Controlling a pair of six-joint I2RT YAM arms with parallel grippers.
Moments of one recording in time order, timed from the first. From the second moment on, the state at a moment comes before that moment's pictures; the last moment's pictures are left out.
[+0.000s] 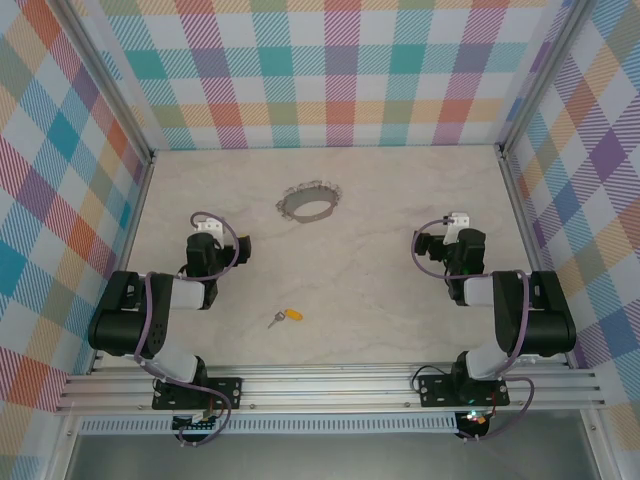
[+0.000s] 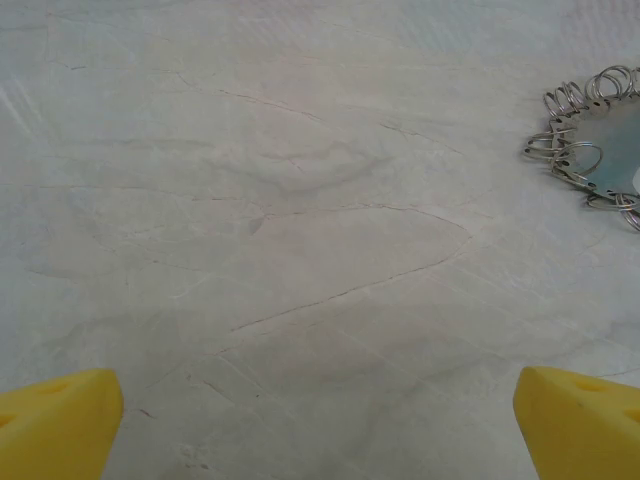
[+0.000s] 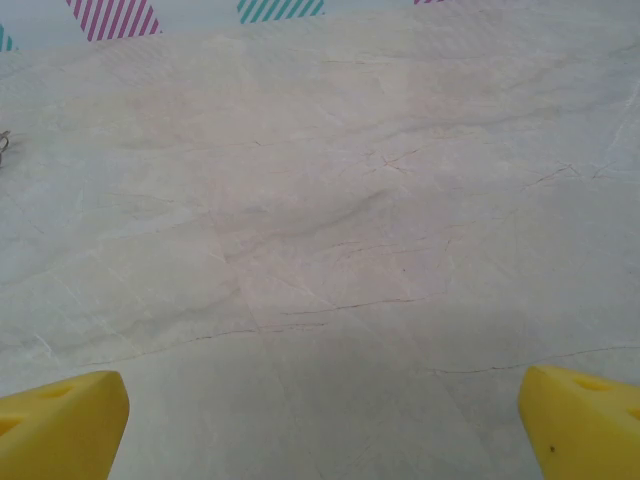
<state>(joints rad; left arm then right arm) -0.07 1.56 0.41 0.70 -0.04 -0.08 0.00 1.54 0.39 0.73 -0.11 0.07</state>
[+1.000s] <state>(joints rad) -0.07 1.56 0.41 0.69 -0.05 -0.08 0.00 1.53 0.39 0.71 -0.11 0.07</state>
